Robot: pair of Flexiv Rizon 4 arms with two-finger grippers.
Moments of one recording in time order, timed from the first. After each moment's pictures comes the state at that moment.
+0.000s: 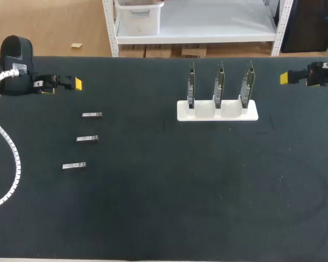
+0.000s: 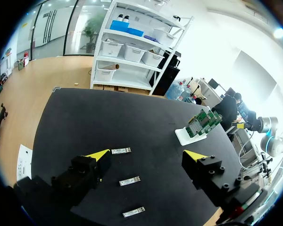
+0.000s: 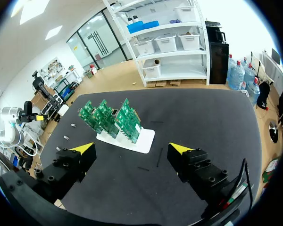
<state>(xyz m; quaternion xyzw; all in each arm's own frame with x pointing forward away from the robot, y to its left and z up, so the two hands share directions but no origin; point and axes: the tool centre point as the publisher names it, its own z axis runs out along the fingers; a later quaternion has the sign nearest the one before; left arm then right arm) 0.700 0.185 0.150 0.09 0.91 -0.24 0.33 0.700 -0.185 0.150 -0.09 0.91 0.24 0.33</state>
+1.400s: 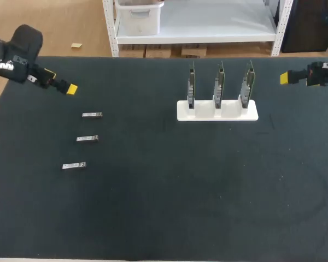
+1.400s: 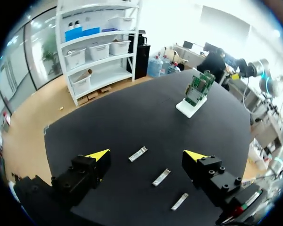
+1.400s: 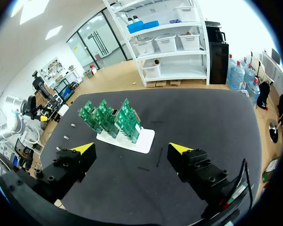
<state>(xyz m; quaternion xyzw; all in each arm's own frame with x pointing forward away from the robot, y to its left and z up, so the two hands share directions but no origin) 0.732 0.208 0.133 0.34 0.88 -0.17 0.29 0.700 -0.185 0.150 -0.09 0.91 0.24 0.33</state>
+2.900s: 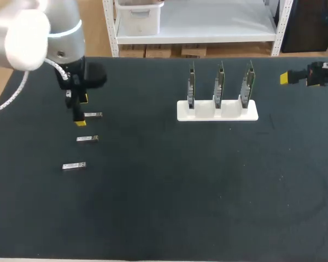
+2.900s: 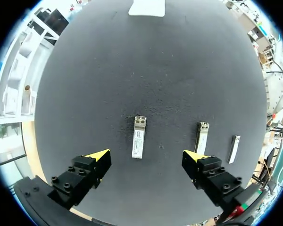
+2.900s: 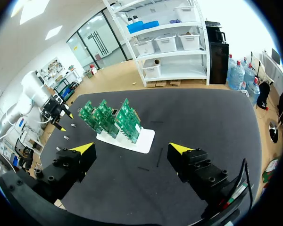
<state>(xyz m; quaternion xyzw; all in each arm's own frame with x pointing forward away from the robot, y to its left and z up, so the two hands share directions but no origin) 0.763 0.201 0.005 0.67 0.74 0.00 -0.02 0.700 -0.185 0.150 -0.09 0.91 0.24 0.33</state>
